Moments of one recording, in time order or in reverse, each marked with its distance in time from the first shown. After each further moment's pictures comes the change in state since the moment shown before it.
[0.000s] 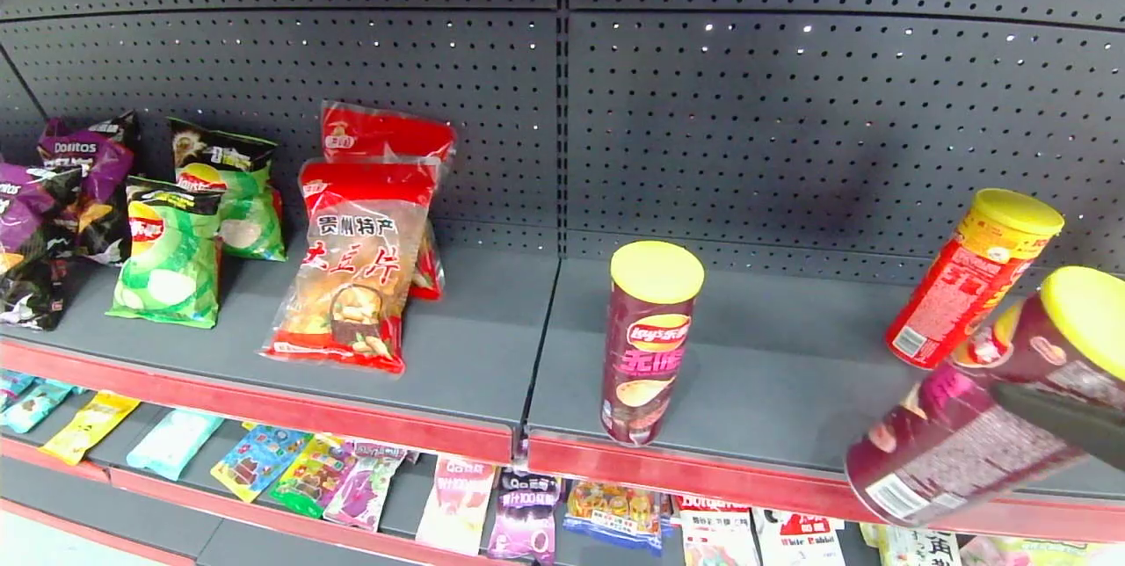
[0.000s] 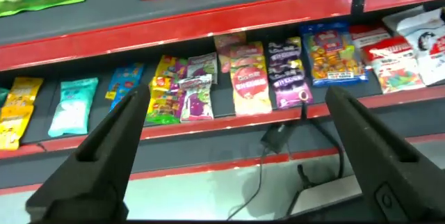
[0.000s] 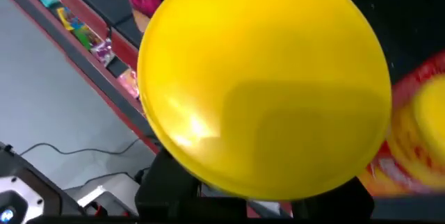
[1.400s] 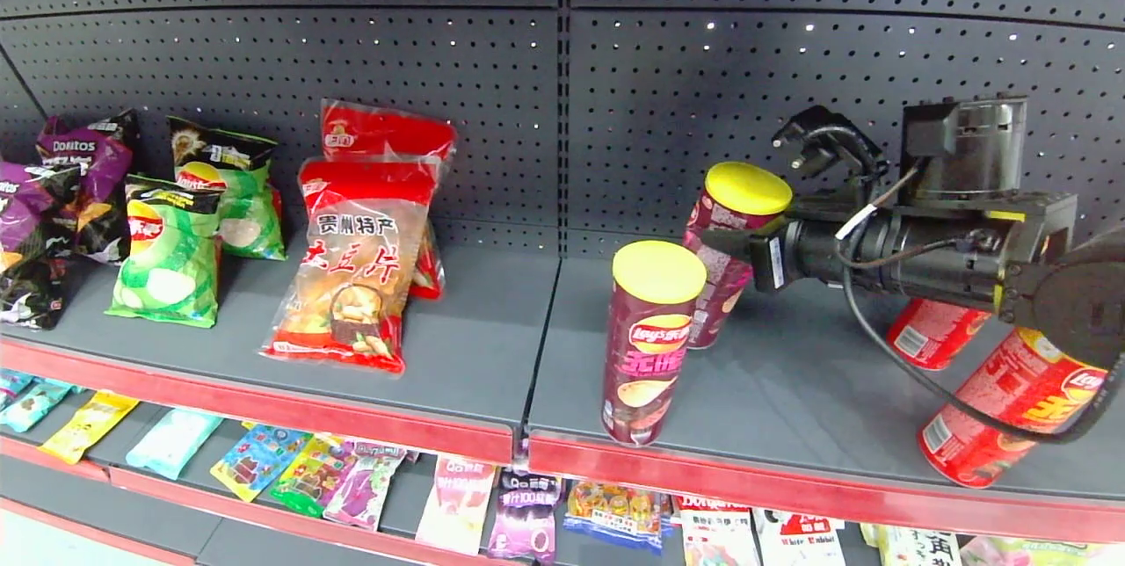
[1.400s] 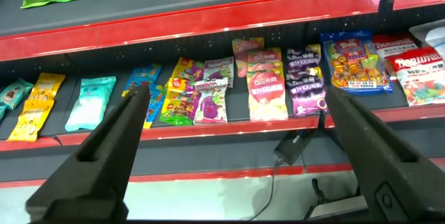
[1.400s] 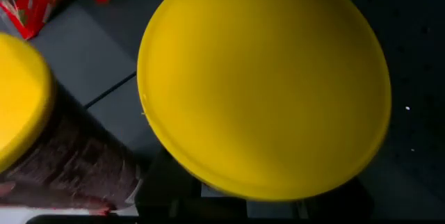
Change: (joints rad) left arm 0.000 -0.137 0.080 0.000 0.060 -0.003; right arm 0.021 0.794 -0.379 -0.414 0.001 0.000
